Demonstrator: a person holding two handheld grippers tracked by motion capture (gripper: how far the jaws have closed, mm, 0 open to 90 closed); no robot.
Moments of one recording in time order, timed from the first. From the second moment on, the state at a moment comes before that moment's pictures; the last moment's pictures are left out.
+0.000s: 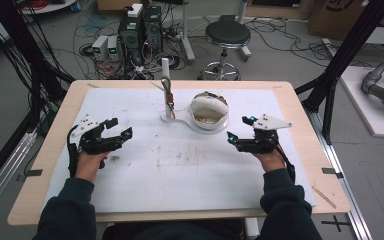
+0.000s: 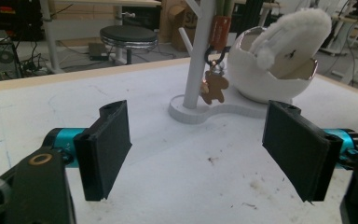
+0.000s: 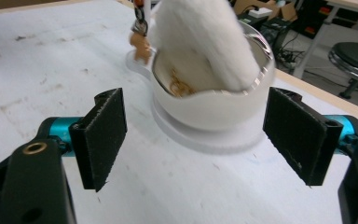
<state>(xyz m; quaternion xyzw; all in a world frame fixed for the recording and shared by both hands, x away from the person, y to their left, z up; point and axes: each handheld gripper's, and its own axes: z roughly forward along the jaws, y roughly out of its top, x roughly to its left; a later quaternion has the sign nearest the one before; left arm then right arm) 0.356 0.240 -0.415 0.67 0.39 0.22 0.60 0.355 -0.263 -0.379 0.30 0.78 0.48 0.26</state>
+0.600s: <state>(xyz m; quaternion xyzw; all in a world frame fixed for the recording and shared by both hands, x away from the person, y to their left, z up) 0.354 0.234 -0.410 0.67 0.38 0.22 0.60 0.340 -0.311 -0.392 0.36 0.76 0.48 0.27</state>
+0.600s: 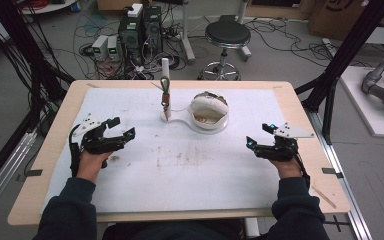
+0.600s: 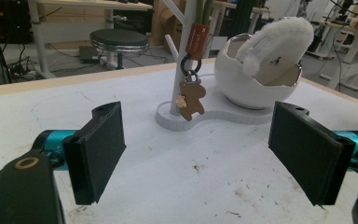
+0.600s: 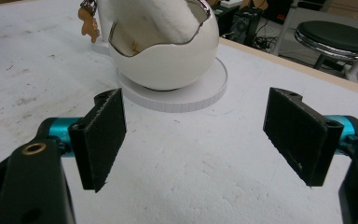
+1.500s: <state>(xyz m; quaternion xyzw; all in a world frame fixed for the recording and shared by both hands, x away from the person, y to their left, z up) 0.350 0.231 -0.411 0.68 0.38 0.22 0.59 0.342 -0.325 -0.398 0.40 0.74 0.47 0.26</state>
